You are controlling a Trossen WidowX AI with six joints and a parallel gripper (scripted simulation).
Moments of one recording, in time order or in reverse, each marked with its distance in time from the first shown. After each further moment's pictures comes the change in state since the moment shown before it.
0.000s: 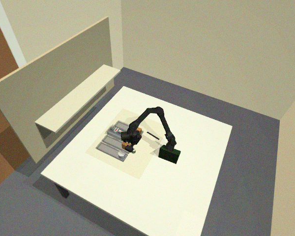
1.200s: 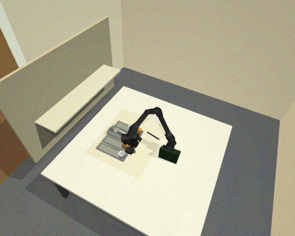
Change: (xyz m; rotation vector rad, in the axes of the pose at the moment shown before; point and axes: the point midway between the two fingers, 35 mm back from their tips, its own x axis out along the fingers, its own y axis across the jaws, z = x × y) arm 0.031 -0.001 -0.001 -0.003 0.004 -0.005
